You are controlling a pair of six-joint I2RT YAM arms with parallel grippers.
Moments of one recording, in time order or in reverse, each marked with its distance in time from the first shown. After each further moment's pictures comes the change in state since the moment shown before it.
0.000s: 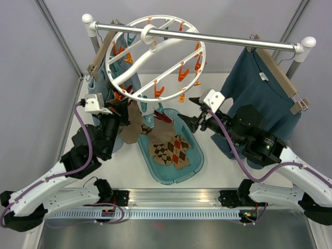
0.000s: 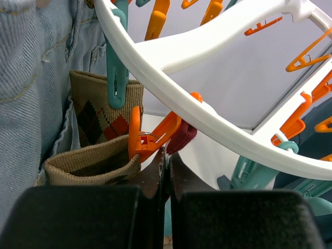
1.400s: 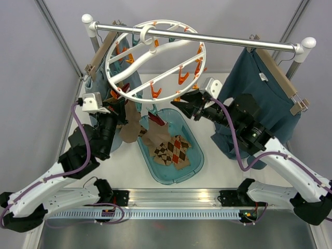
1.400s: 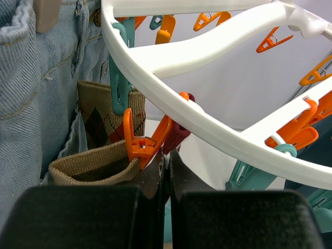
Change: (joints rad) left arm 0.007 0.000 0.021 0.005 -0.011 0.068; right arm -0.195 0.110 -0.015 0.272 -0.403 0.103
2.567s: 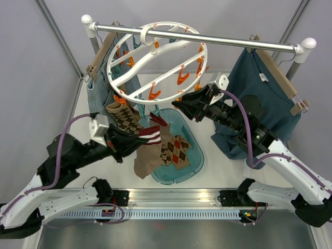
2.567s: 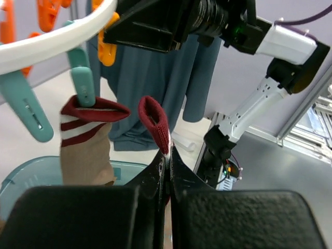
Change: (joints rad) left arm 0.004 -0.201 0.047 -0.324 1.020 -0.052; right arm 0.006 -0.026 -0.005 0.016 0.022 0.232
